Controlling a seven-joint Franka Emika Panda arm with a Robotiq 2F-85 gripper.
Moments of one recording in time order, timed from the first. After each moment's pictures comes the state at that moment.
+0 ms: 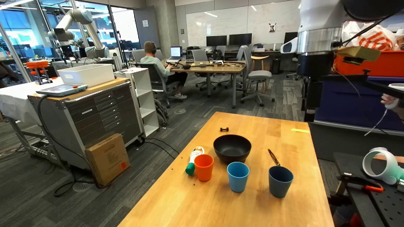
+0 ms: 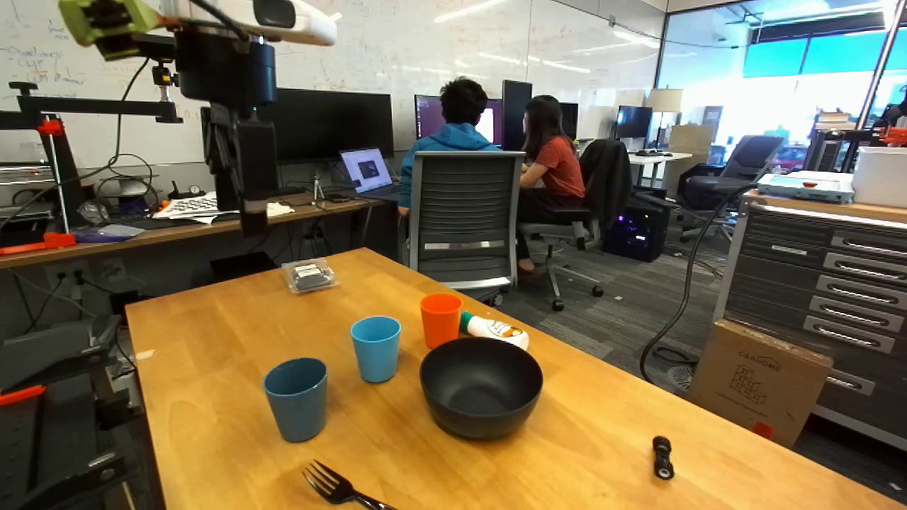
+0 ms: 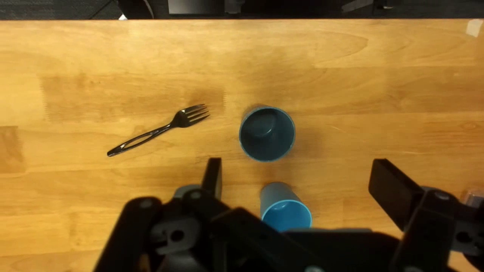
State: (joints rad) arm -0.06 -0.38 -0.17 -2.67 -0.02 2.23 -0.21
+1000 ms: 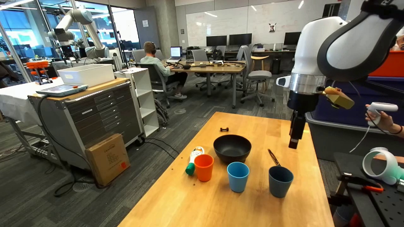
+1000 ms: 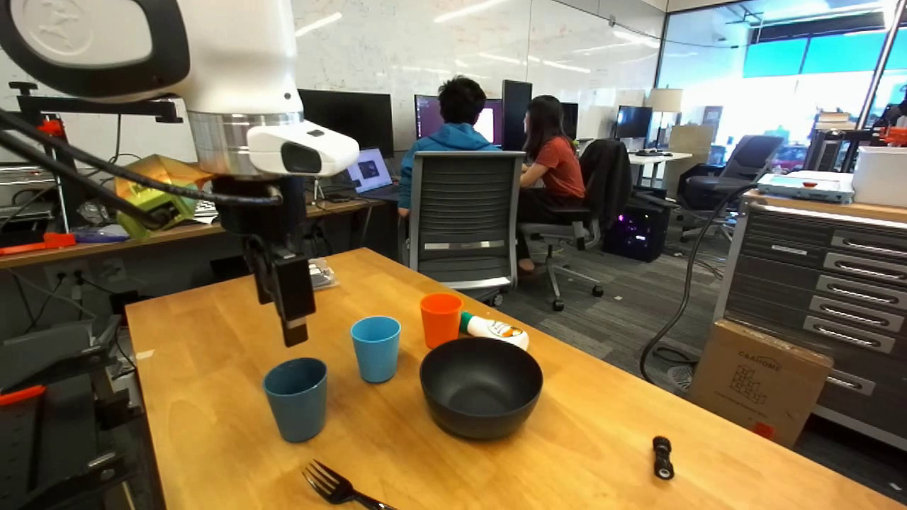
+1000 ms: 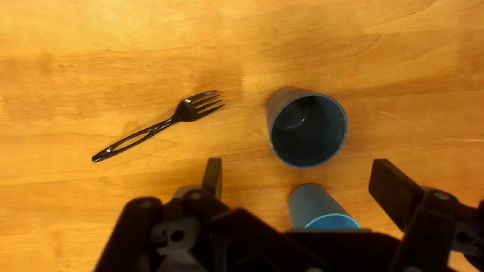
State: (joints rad) arm -0.06 -0.09 -0.20 -2.75 0.15 2.67 -0.38
